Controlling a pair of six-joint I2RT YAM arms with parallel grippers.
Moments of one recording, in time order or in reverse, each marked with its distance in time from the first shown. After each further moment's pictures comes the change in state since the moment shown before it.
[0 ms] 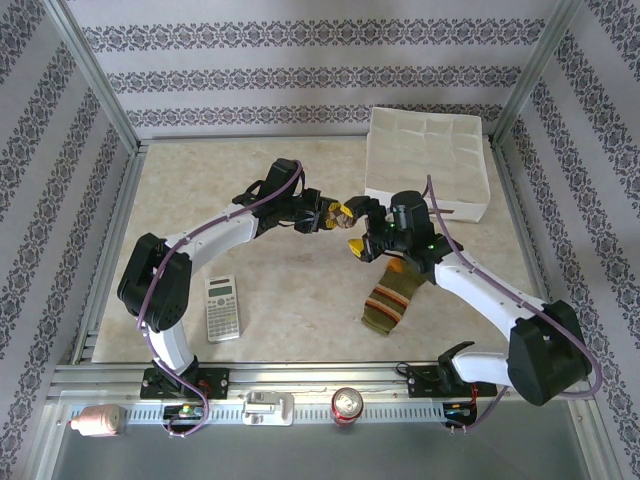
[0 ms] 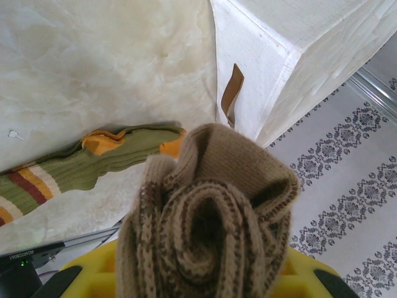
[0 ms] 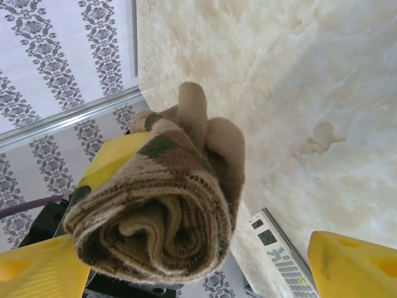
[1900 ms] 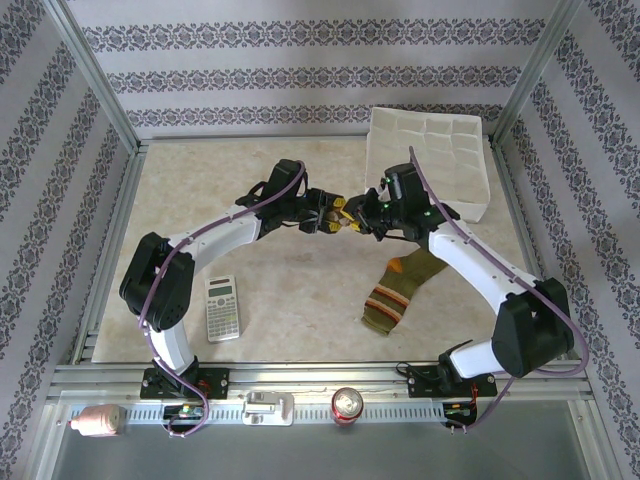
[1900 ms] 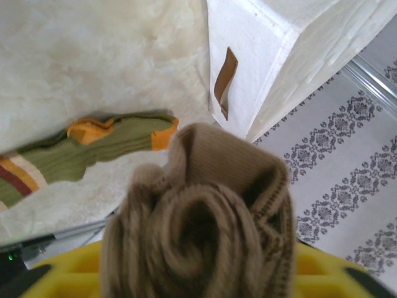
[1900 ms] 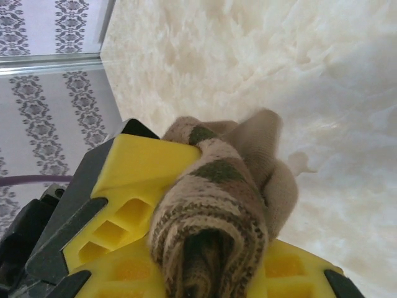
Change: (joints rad) left arm -0.019 0.011 -0.001 0.056 0.018 -0.027; right arm -0.051 0.145 0.306 -0.359 -0.044 -0.436
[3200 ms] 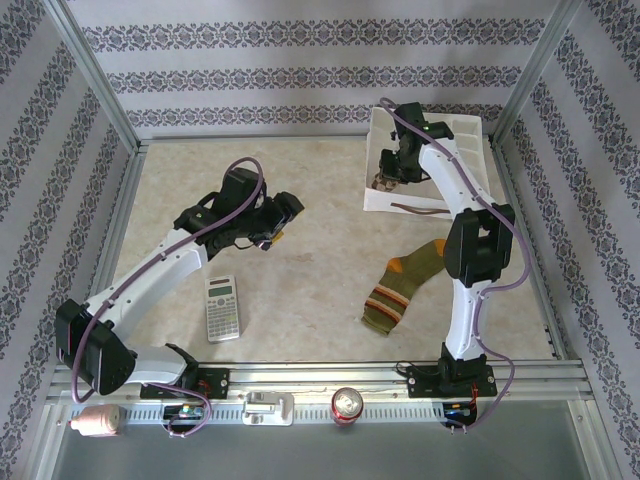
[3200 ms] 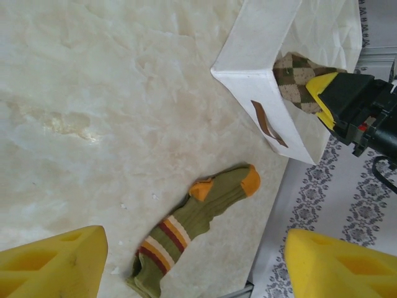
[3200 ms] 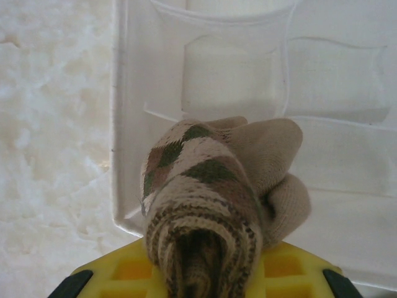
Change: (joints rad) left arm 0.034 -0.446 -0.112 -0.470 -0.356 0.687; right arm -0.219 0.647 0.875 -0.674 0.360 -0.835
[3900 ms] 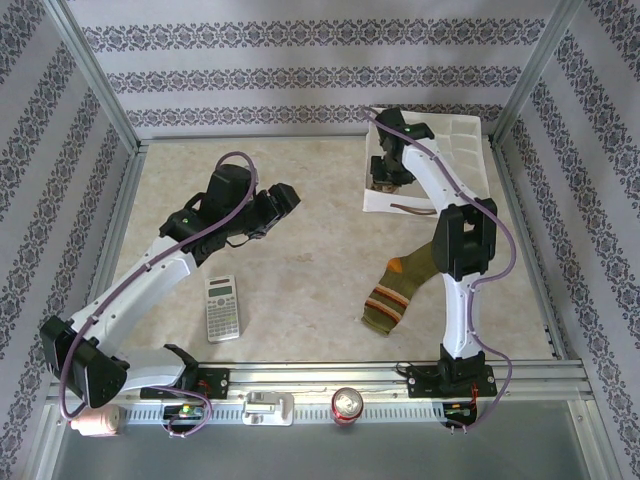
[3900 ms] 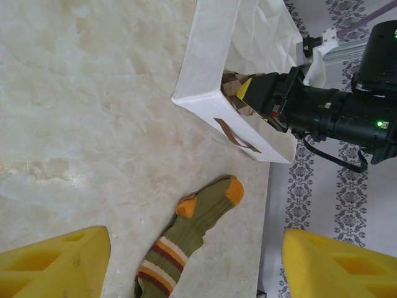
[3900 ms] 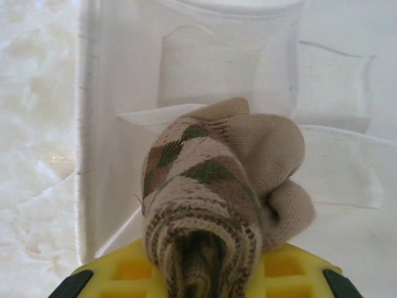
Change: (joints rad) left arm 0.000 -0.080 0.012 0.055 -0.043 0.145; right arm 0.068 0.109 0.092 -0.050 0.148 -0.028
